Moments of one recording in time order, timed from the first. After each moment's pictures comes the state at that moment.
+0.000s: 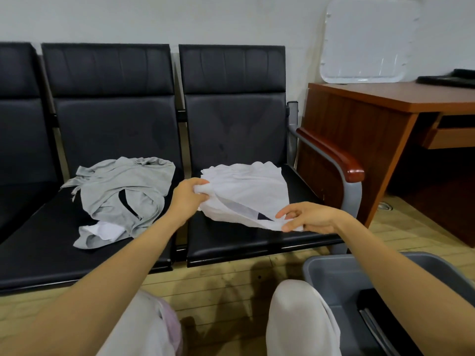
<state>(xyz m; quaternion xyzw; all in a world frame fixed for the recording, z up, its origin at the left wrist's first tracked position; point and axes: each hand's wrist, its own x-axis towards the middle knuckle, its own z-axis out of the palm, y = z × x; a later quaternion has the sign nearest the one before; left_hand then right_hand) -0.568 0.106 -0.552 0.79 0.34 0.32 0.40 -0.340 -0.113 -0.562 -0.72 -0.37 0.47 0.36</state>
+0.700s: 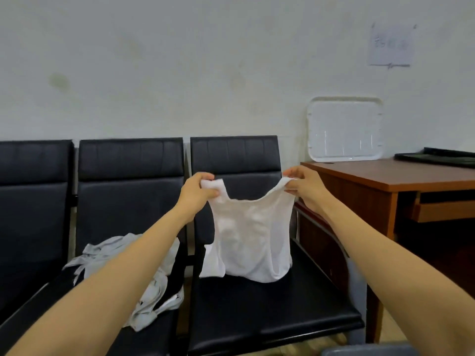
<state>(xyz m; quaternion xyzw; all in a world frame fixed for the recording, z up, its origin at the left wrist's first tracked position) -0.544 0.119 -0.371 0.77 0.24 0.42 0.42 -0.334 -0.057 -0.360 -0.64 -0.37 0.09 0.67</state>
